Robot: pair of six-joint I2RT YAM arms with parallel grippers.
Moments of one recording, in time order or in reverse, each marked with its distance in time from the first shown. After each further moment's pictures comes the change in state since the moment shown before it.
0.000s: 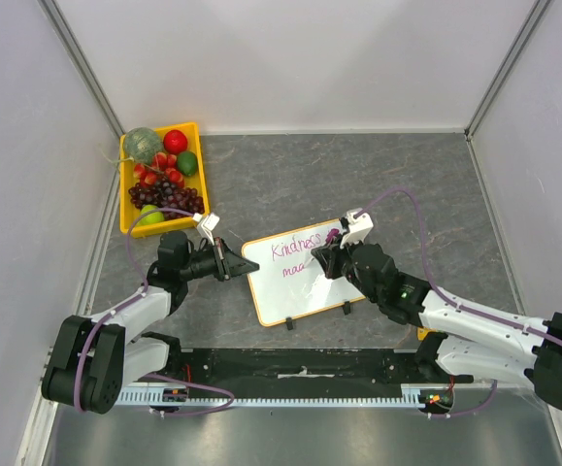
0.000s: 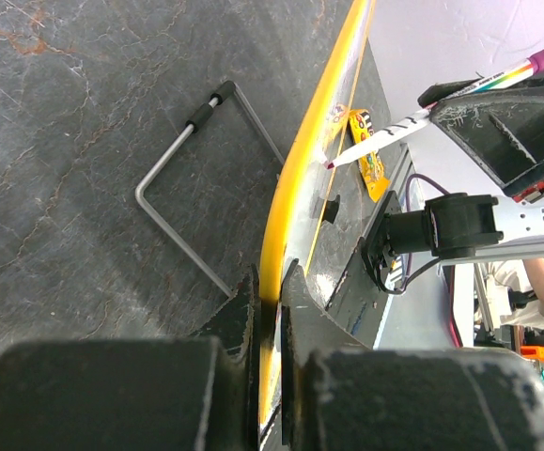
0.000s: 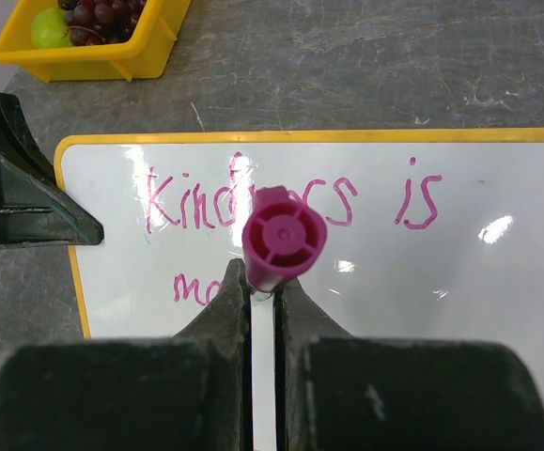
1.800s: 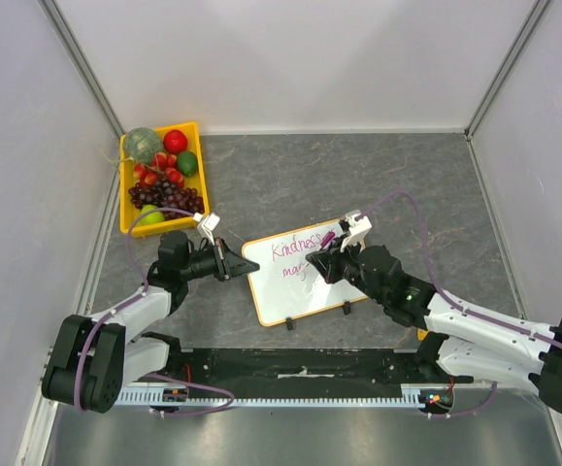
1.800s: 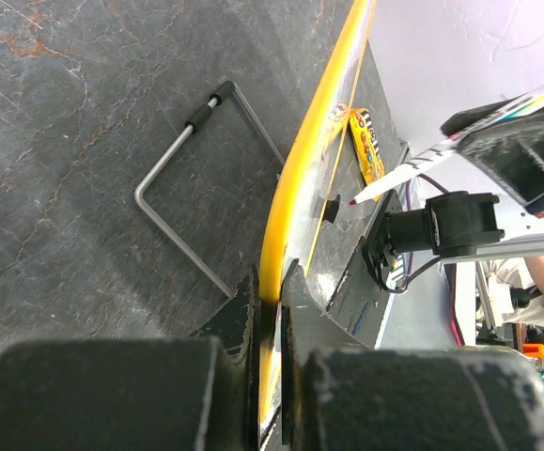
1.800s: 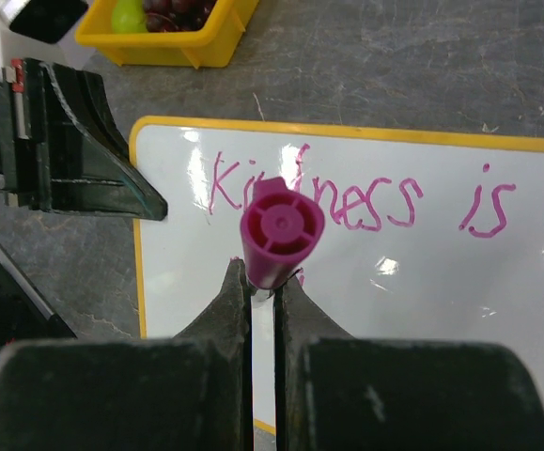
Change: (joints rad) left arm 0.000 0.005 0.000 0.005 0.002 0.006; right arm -0.002 -0.047 -0.028 0.024 -0.142 0.002
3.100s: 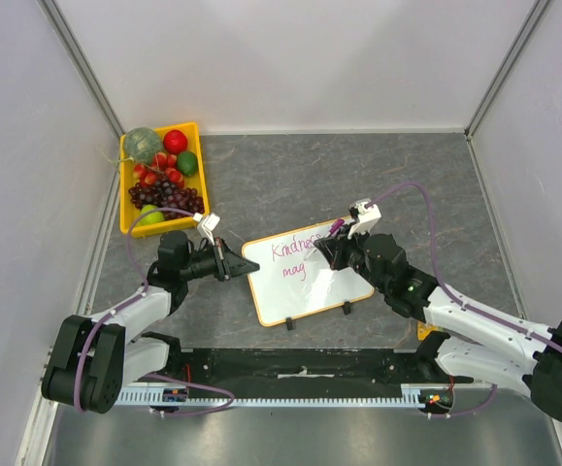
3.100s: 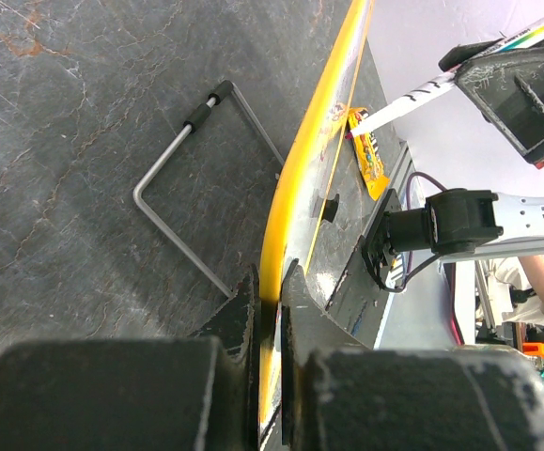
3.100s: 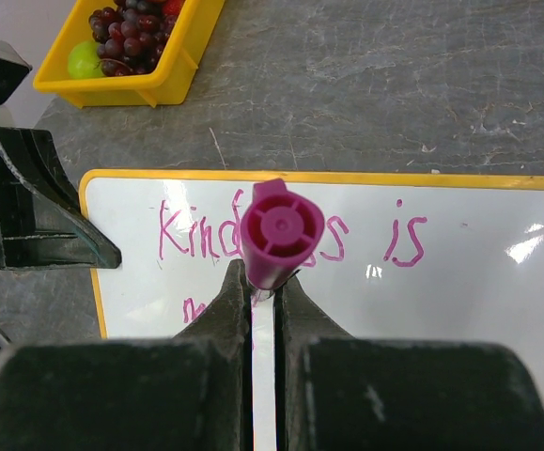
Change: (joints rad) left arm 0.000 -0.003 0.000 -0.002 0.003 0.000; right arm -0.112 0.018 0.035 0.003 -0.013 0.000
